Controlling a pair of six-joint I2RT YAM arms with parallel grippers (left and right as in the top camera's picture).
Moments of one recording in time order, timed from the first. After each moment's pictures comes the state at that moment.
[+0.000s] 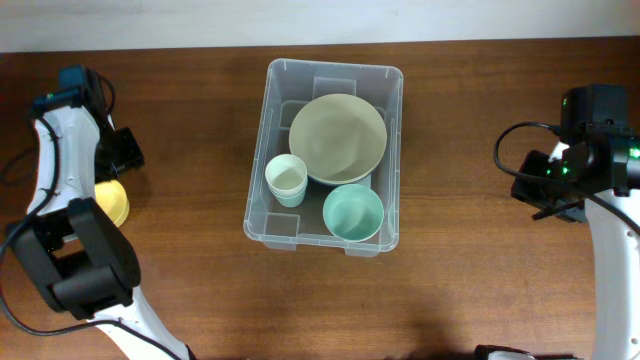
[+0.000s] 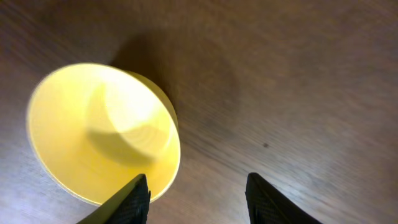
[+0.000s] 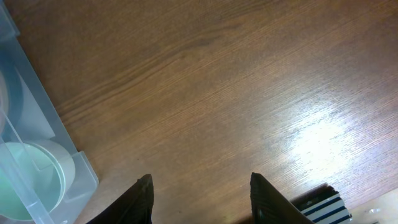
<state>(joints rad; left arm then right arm) 0.31 2.07 1.77 -1.16 -0.15 -0.18 -0.15 1.40 1.56 -1.46 0.10 0.35</state>
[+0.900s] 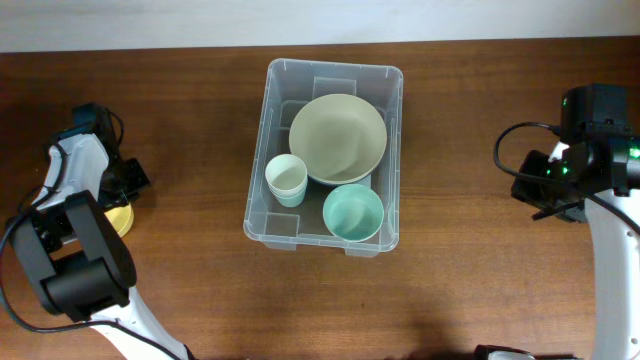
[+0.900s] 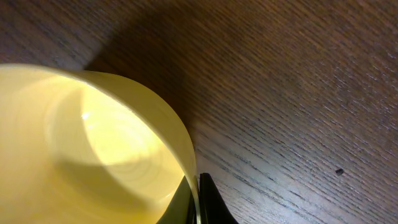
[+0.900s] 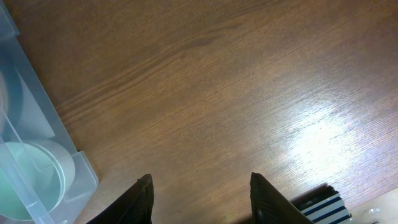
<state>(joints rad) 0.34 2.07 1.51 -0.96 -0.17 -0.21 -0.15 1.40 1.56 -1.46 0.10 0.35</state>
